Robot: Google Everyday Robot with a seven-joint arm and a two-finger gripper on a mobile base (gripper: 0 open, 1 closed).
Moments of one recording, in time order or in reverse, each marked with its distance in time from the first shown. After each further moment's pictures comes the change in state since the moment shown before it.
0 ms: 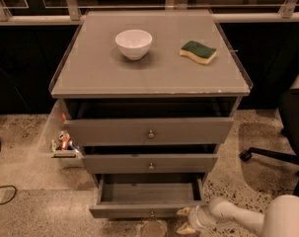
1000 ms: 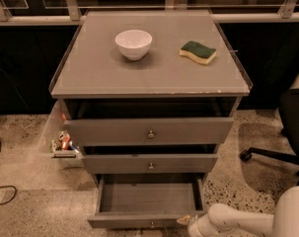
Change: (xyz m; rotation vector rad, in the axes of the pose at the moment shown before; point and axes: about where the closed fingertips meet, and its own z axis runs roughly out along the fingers) arm -0.031 0.051 -0.031 -0.068 0.035 0.010
